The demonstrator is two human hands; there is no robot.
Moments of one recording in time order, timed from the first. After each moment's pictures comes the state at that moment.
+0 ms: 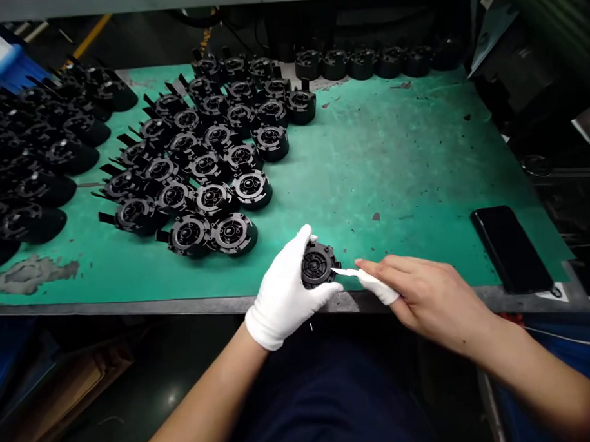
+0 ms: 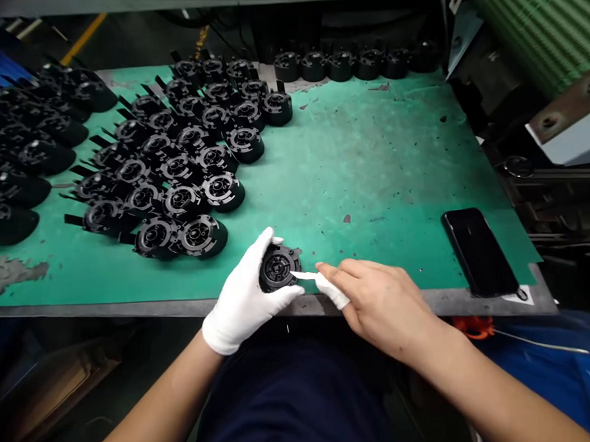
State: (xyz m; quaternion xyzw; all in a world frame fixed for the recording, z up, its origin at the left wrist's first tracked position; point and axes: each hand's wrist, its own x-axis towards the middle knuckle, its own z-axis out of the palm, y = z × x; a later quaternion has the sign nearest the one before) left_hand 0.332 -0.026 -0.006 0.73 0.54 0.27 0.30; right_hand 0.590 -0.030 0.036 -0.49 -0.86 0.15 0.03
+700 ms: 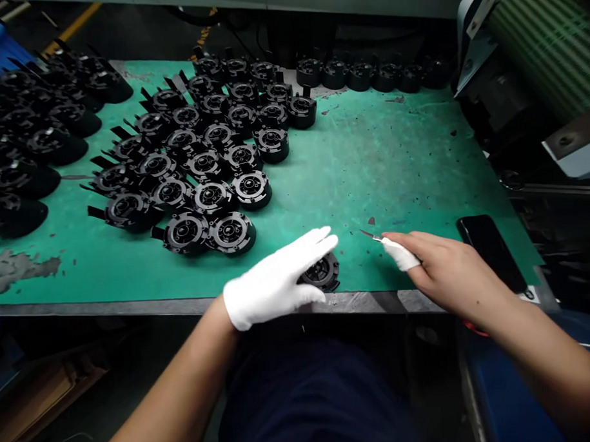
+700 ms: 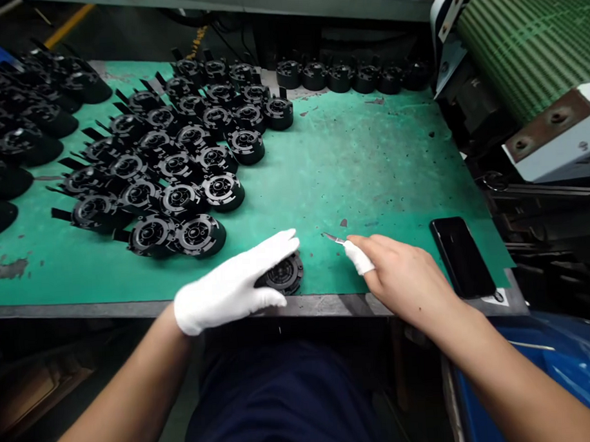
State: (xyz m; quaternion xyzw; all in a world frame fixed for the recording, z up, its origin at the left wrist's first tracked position) left_hand 0.301 0.009 0.024 0.85 0.37 0.13 0.34; right_hand 0.612 -0.011 0.045 -0.56 -0.82 0.06 0.02
